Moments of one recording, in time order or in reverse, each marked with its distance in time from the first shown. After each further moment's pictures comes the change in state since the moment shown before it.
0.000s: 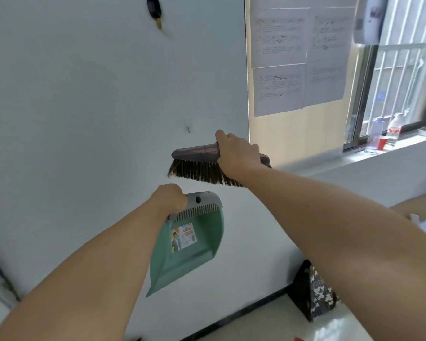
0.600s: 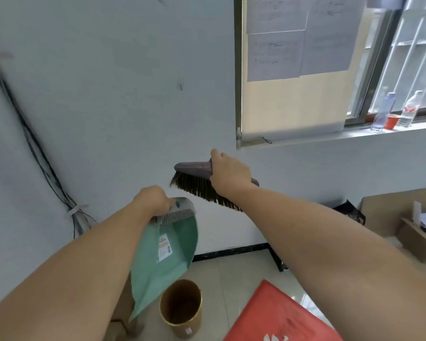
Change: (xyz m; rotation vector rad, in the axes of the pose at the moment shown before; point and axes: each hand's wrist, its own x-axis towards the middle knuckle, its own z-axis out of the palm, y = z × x) left_hand -0.270 0.096 0.122 0.046 -0.061 -0.309; right_hand -0.260 0.109 -0.087 0.156 -0.246 -0.136
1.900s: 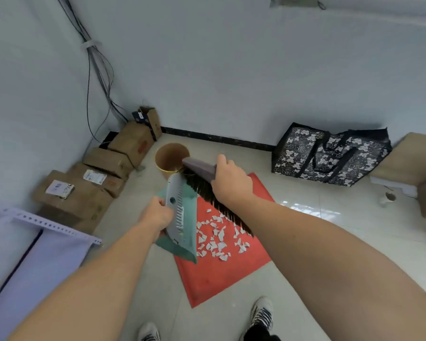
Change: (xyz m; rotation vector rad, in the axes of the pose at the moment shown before) left_hand -0.254 0.086 0.388 -0.891 -0.077 -0.753; right_hand -0.318 0.182 0.104 0.161 -0.516 -0.071
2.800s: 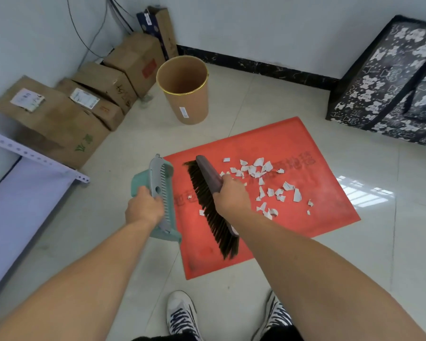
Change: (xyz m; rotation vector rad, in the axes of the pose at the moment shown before) left_hand 0.186 -0.264 0.199 0.432 0.350 -0.097; right_hand -0.019 0.165 0.407 0.301 -0.390 0.145
